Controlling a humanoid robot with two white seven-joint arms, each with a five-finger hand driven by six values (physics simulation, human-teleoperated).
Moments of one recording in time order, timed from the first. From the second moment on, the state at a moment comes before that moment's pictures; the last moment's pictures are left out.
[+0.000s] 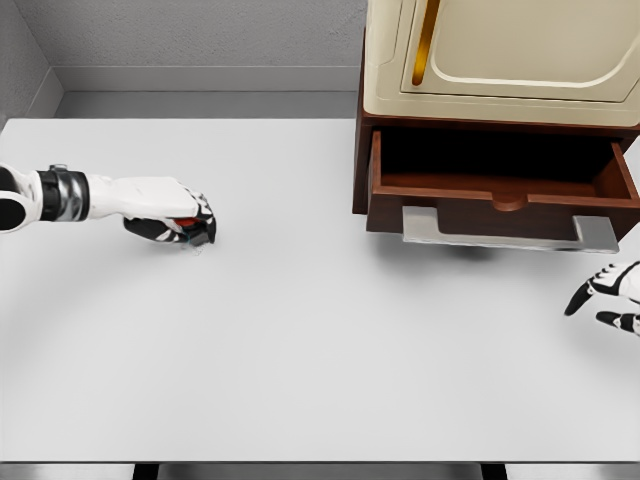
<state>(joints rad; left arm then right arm) -0.85 0.75 -0.91 -1.23 -0.28 -0.61 -0.61 0.40 -1.05 -0.29 -1.76 -0.05 -0.61 0.61</state>
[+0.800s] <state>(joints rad) -1.08 0.63 -0.92 -1.45 -0.26 -0.61 -0.61 0.40 -1.05 -0.29 -1.76 -0.06 -0.61 0.61</state>
